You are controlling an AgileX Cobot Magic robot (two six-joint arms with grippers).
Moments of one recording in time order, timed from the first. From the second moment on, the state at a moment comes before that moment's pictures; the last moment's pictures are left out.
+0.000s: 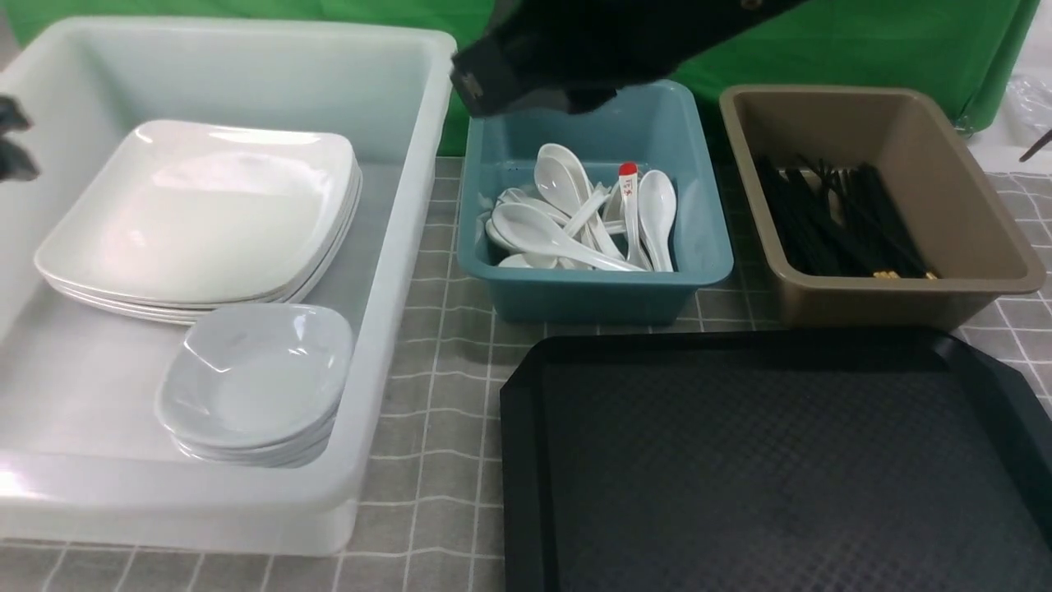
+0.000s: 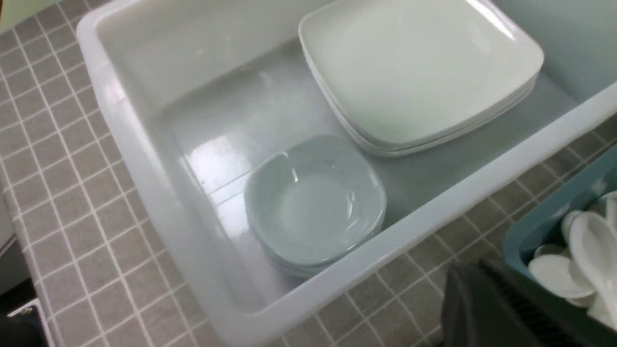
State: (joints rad) right arm 0.77 1.63 -1.89 0.21 0.88 -0.17; left arm 0.28 1.50 -1.12 -0.63 0.43 0.36
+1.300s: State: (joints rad) right arm 0.70 0.01 -0.42 -0.68 0.22 0.64; left arm -0.47 0.50 -0.28 -0.27 -0.09 0.21
